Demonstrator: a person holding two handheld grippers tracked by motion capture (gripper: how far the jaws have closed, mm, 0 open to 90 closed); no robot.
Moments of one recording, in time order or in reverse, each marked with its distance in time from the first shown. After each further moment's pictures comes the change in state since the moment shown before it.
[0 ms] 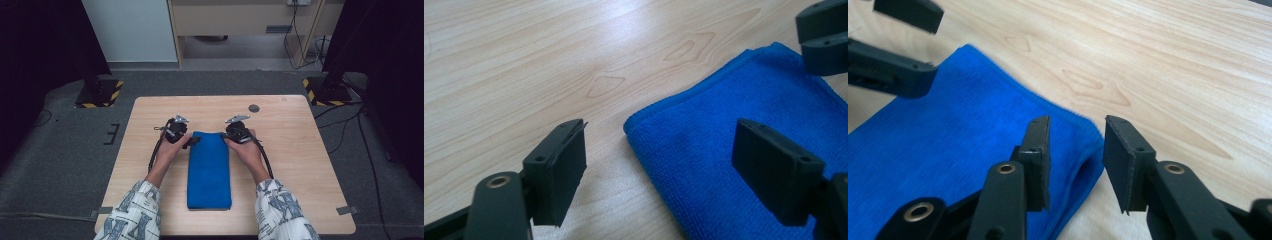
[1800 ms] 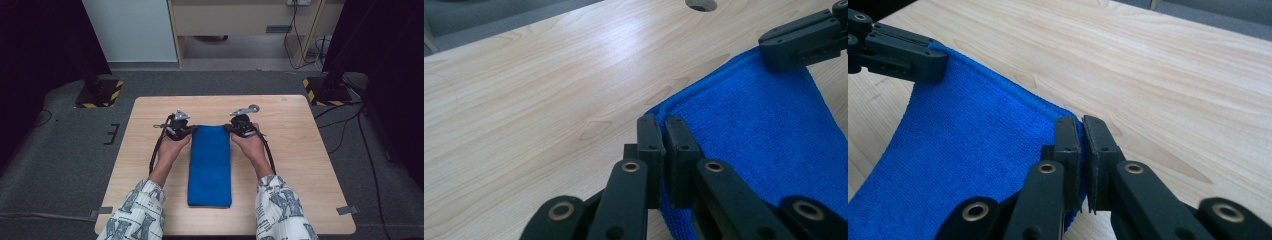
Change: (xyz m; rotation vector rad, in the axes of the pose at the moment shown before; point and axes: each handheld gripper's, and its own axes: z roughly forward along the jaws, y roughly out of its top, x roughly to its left) left arm -0.020 0.022 -0.028 -0.083 0.016 0.055; right arm -0.013 0.018 -0.019 -0.066 0.062 0.042
